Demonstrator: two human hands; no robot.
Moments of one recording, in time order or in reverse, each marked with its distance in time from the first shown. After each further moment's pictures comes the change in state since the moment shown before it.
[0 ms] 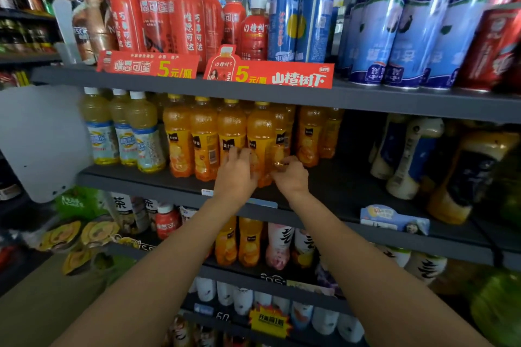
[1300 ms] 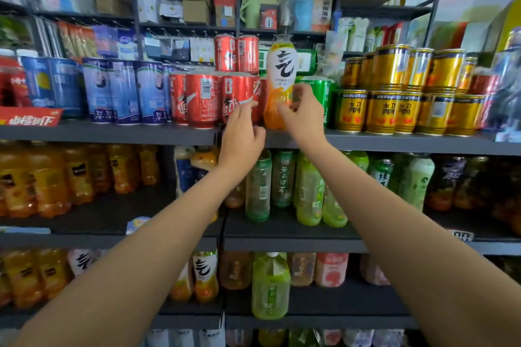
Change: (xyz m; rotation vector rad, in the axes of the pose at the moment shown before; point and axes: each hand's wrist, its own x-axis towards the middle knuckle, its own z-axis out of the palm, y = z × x) left_hand -0.059 0.516 0.045 -0.541 0.286 0.377; right_hand -0.068 0.037 -0.533 -0.096 0.524 -0.511
